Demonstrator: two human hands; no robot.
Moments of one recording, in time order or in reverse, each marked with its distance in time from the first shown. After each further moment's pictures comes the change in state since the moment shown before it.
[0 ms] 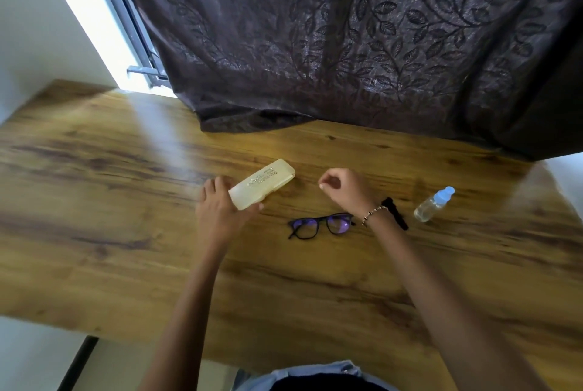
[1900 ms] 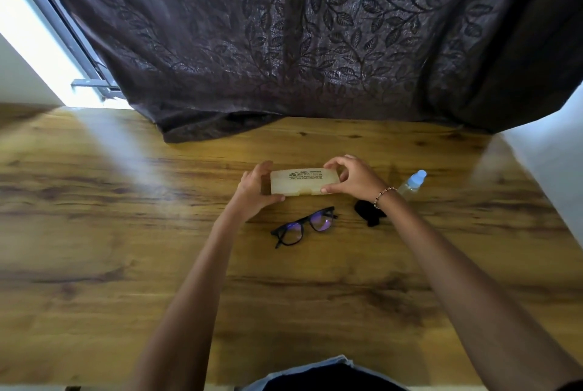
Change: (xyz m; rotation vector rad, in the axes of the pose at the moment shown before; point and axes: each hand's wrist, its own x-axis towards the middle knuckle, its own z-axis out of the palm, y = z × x) left_hand 0.067 0.039 0.082 -0.256 -0.504 0.202; right_hand 0.009 0.068 -0.028 0.058 -0.056 0.078
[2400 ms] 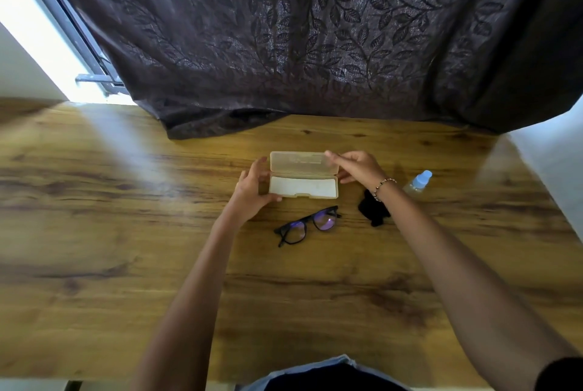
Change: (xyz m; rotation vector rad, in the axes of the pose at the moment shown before) left_hand -0.009 -0.007 -0.004 -0.020 0.047 0.019; right_hand 0.018 -0.001 0.003 0.452 0.061 0.240
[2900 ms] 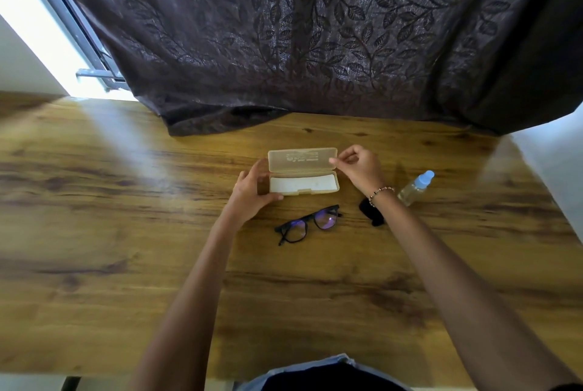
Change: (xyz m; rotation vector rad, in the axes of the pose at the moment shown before) left_hand -0.004 -0.006 0.002 0.016 0.022 -0.040; right_hand -0.010 -0.003 0.011 -0.149 0.260 -0.110
